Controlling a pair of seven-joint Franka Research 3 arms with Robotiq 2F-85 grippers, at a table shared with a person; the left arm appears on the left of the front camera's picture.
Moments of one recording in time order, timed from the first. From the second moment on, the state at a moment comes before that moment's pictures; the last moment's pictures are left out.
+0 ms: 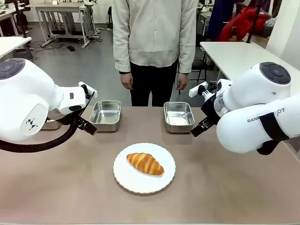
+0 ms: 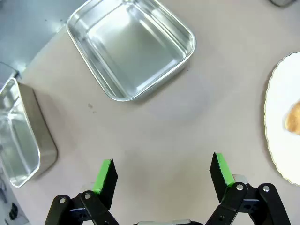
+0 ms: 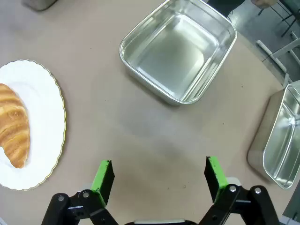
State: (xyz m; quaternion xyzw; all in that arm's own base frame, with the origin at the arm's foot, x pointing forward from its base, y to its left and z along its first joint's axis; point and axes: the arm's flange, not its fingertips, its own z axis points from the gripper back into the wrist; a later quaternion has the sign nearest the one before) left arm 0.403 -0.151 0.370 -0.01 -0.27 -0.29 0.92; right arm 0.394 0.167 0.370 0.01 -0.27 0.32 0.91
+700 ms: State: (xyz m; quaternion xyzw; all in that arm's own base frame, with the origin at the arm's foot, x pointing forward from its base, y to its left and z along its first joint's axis) left arm 0.403 -0.151 0.370 -0.01 -0.27 -0.29 0.92; right arm 0.394 0.168 0.370 0.01 -0.27 0.32 0.91
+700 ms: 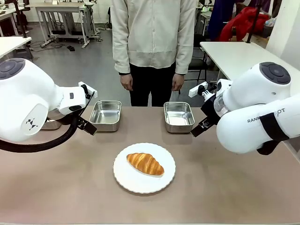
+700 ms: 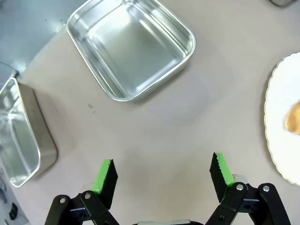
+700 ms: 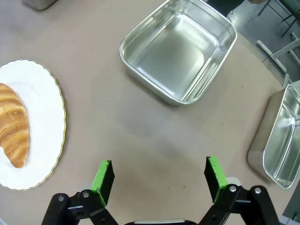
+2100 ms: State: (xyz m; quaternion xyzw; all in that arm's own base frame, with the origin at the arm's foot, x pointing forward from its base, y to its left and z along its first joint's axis) left arm 0.424 0.063 0.500 -0.21 -0.22 -0.45 0.84; right arm 0.411 -0.057 0.420 0.11 -0.41 0.31 0.85
